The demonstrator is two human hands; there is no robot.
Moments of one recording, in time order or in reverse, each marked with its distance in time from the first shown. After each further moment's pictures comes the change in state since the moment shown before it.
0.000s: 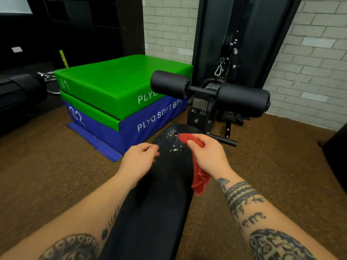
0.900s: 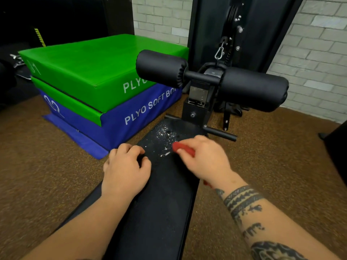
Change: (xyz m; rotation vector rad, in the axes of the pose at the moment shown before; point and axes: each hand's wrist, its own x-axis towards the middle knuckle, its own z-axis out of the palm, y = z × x) left_hand 0.056 -0.045 0.037 0.673 0.223 0.236; right_hand 0.060 0.052 0.023 -0.560 -0.027 -0.319
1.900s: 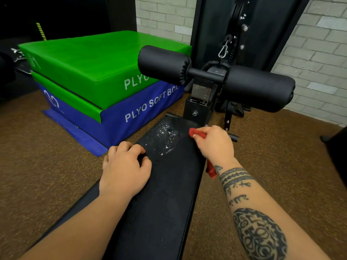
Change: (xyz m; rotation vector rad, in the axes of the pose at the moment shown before) left_hand 0.002 -0.005 0.004 0.016 -0.010 0.021; right_hand 0.045 0.039 0.019 0.055 0.067 0.304
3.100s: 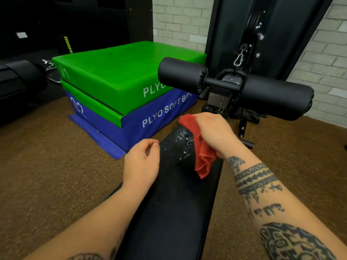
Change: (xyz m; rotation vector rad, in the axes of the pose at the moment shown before) left_hand 0.006 0.010 -0.029 -0.634 0.163 -0.130; right_hand -0.007 -0.102 -0.058 0.465 -0.223 -0.050
